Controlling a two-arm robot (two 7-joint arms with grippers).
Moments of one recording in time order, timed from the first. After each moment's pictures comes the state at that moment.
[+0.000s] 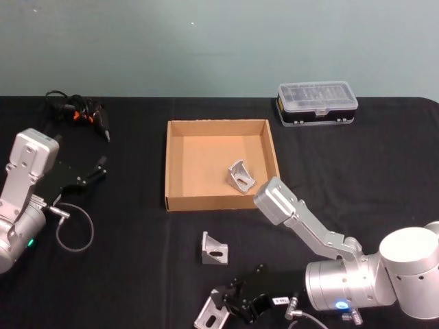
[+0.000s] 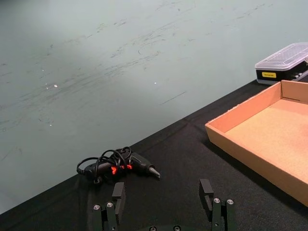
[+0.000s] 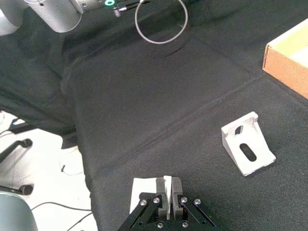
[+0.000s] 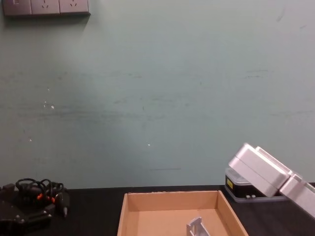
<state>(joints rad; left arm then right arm) -0.20 0.60 0.45 -1.41 -0.25 -0.12 0.03 0.35 0.67 -0.78 -1.71 0.61 0.56 0.55</state>
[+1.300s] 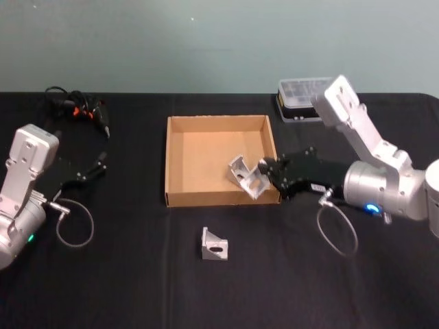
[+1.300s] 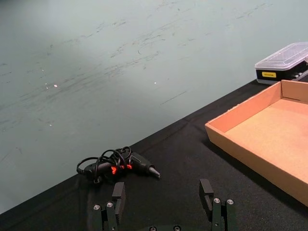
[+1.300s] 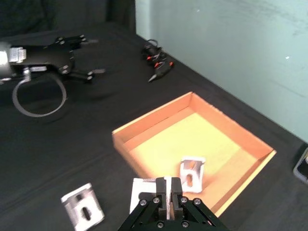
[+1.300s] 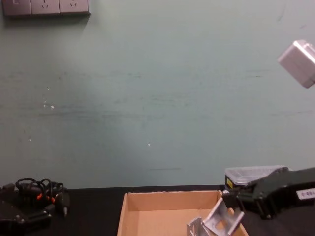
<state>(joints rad) -0.20 0.60 0.45 -1.41 -0.25 -0.12 0.03 0.41 0.67 -0.60 -1.67 0.46 0.39 0.42</state>
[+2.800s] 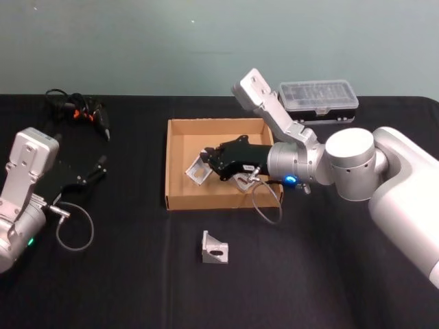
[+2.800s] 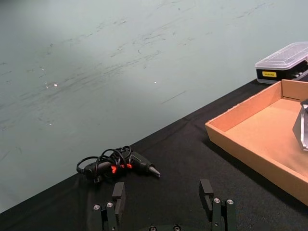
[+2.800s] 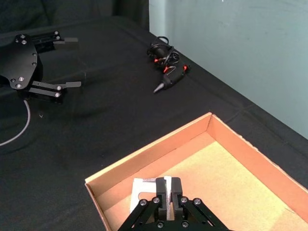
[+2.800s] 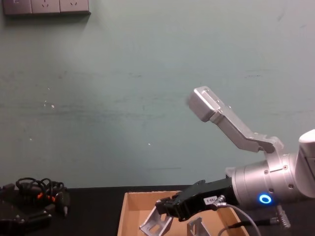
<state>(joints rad) -0.20 0.60 0.45 -1.41 -0.25 -0.12 0.03 0.73 0.25 -0.69 -0.99 0.27 0.22 0.60</state>
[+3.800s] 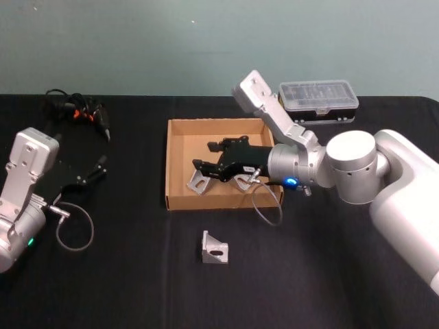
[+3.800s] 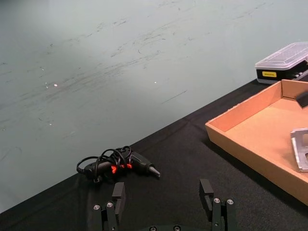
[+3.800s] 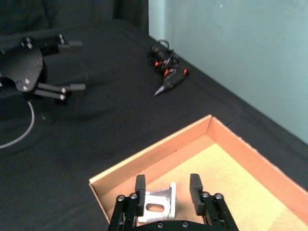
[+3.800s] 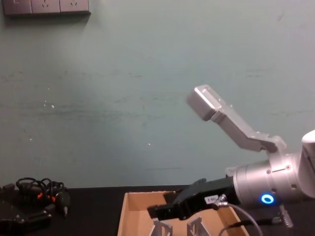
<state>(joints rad) -0.20 0.60 0.45 -1.41 -0.25 -0.12 0.03 0.68 0.25 -0.64 -1.05 0.23 0.23 0.60</state>
